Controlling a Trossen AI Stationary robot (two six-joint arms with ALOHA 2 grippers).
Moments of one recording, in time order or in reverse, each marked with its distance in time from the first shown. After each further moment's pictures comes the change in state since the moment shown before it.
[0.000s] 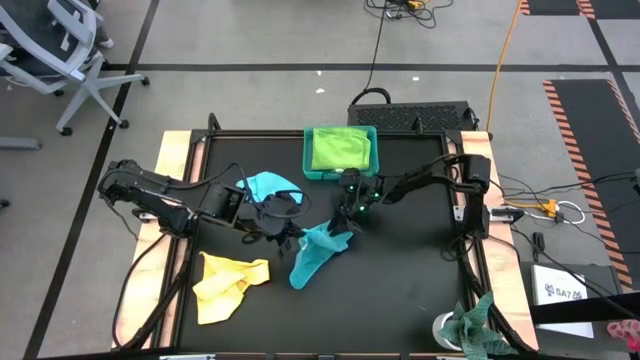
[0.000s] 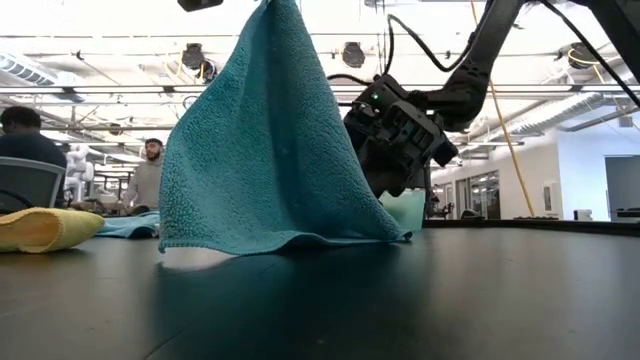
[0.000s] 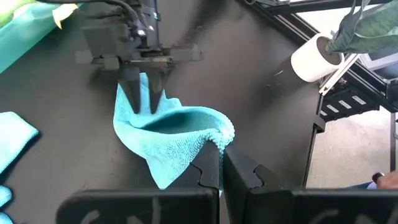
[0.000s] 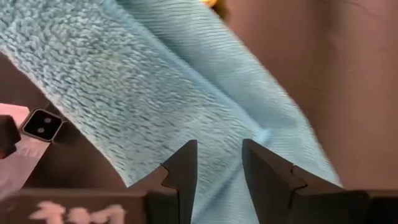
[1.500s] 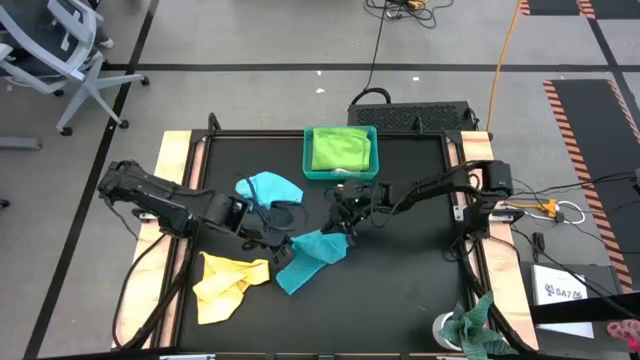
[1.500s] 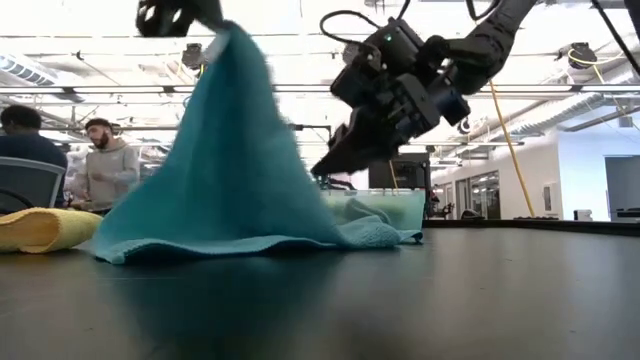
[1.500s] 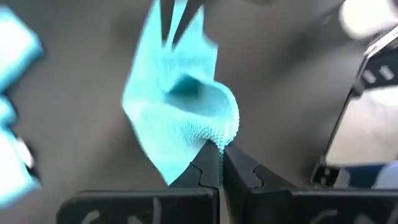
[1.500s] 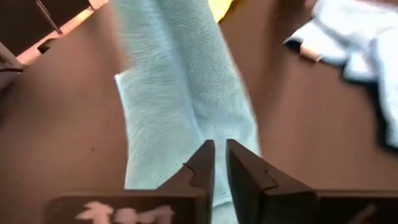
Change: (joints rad) left arm -0.035 0.003 -0.107 -0.093 0.079 -0.171; right arm 0.146 -0.150 0.000 -0.037 0.357 -0.208
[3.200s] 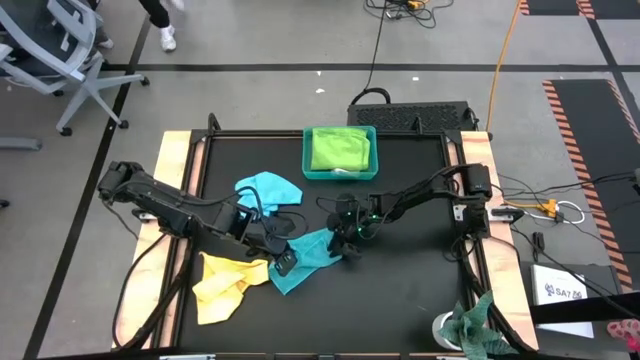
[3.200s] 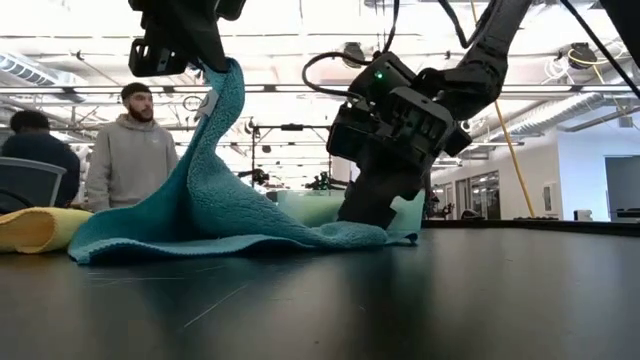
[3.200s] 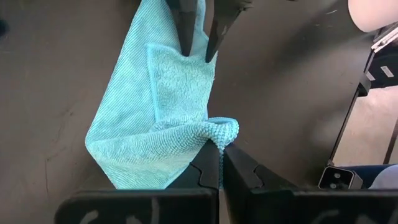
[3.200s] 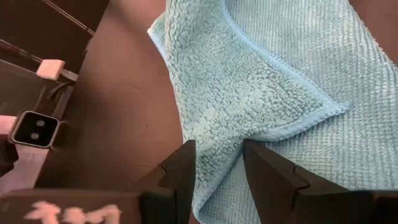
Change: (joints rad) left arm -0.008 -0.001 -0.182 0.218 0.014 -0.021; right arm 0.032 0.162 0.004 -0.018 -0.170 0.391
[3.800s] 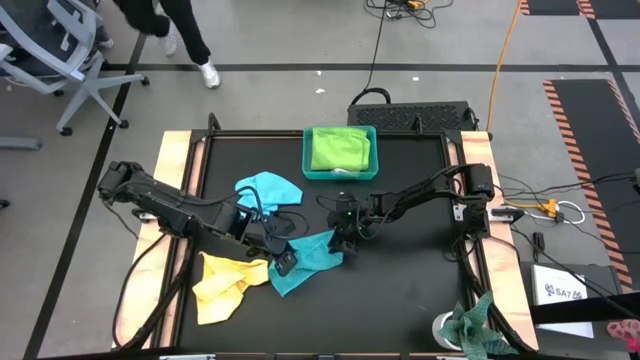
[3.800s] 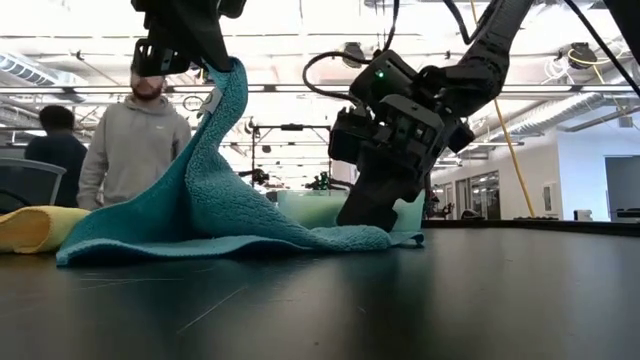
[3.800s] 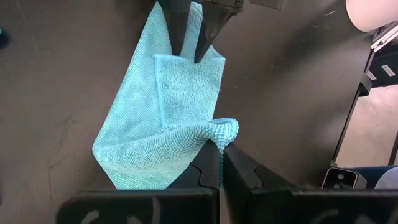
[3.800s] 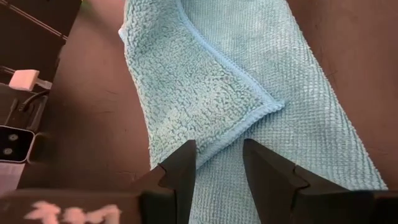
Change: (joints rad) left arm 0.000 0.000 0.000 0.008 -0.014 0.027; right arm 0.014 -0.022 -0.002 -0.046 0.084 0.043
